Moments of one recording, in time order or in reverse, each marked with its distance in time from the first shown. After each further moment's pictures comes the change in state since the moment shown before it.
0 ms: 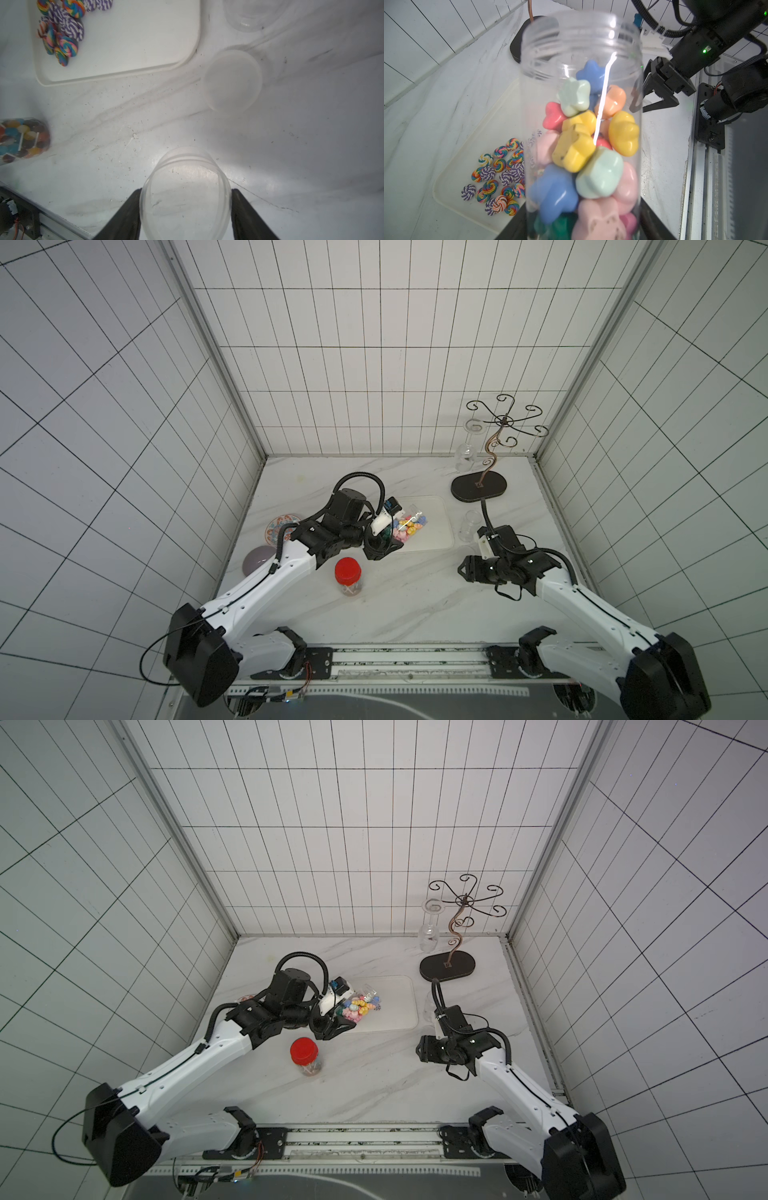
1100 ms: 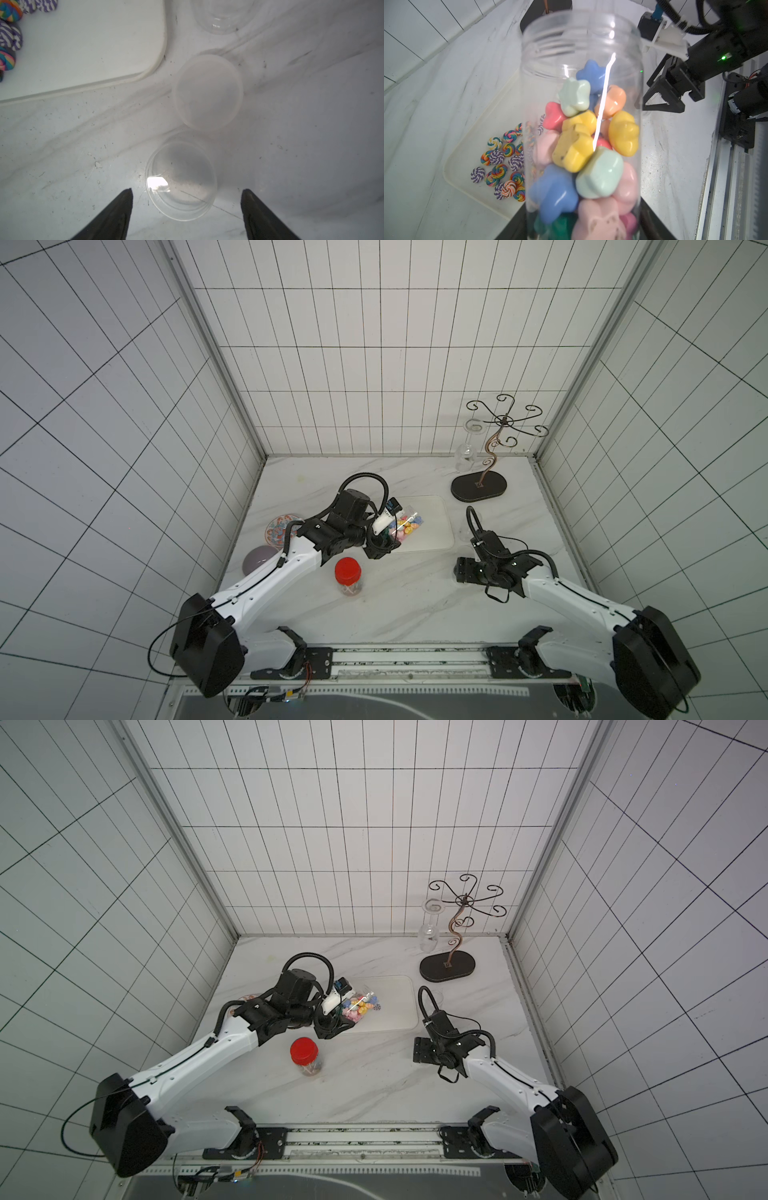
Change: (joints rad) left arm 0.000 0.066 0.001 -0.021 -0.098 -0.005; right arm 0.085 0.067 -0.033 0.119 0.213 0.093
